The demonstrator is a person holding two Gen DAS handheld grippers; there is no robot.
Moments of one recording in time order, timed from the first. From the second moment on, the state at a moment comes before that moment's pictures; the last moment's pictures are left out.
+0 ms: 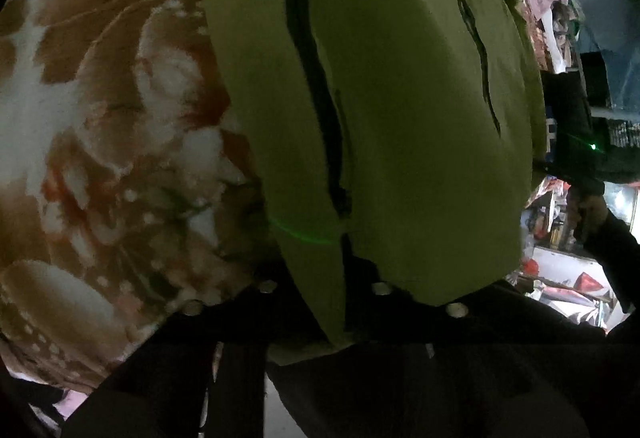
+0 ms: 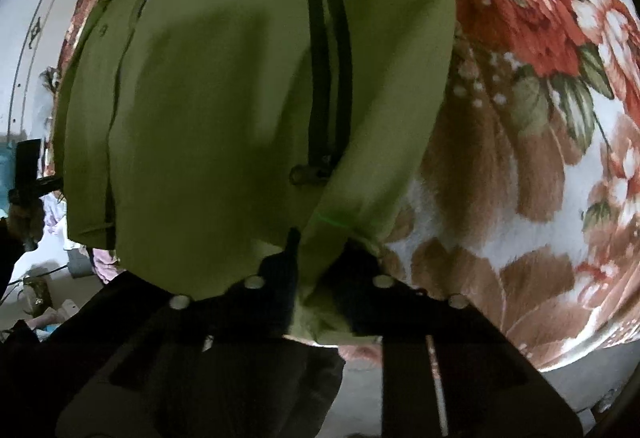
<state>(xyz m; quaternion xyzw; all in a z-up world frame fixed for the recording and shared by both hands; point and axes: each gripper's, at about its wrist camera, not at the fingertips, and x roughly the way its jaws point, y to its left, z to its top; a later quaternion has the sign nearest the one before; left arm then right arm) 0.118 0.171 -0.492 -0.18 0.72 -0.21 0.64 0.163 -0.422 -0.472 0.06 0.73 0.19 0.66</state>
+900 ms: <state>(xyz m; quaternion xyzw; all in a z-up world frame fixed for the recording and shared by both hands) 0.259 0.129 -0.236 -0.18 0.51 -0.34 0.77 0.300 -0.377 -0.242 0.12 0.58 0.25 0.77</state>
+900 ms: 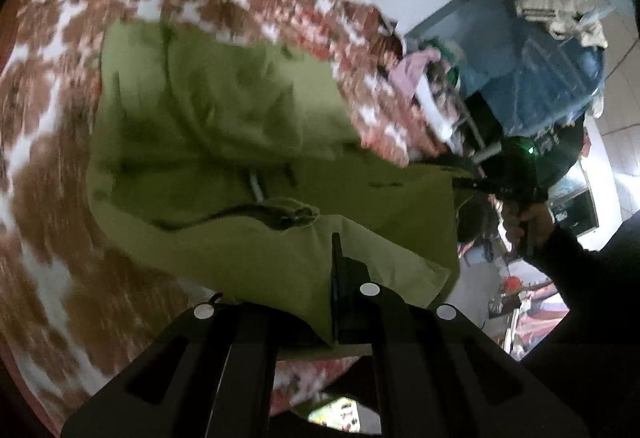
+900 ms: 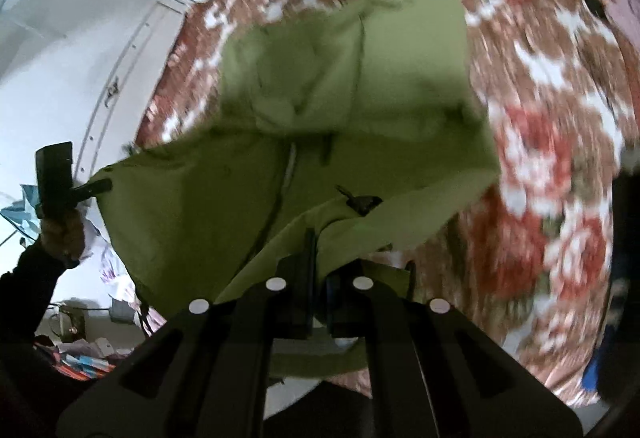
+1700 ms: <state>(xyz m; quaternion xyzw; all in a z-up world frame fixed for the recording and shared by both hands) 0.705 0.197 -0.425 -0.29 0.64 -0.20 0.69 0.745 -0.372 -0.417 0.17 0.69 0.14 0.69</state>
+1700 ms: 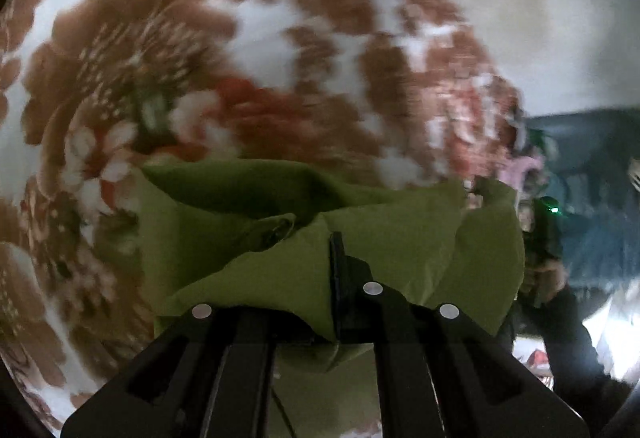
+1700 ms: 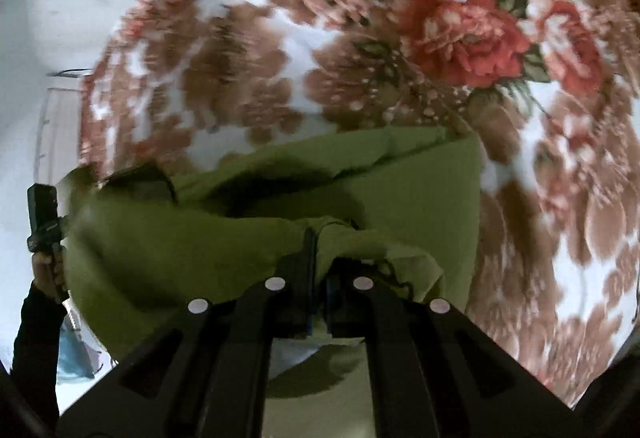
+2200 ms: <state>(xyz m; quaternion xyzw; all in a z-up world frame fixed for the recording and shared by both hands) 0.753 0.250 -0.426 -0.41 0.64 -0.16 0.64 0.794 -0.416 -0.391 0.26 0.68 0.15 0.67</state>
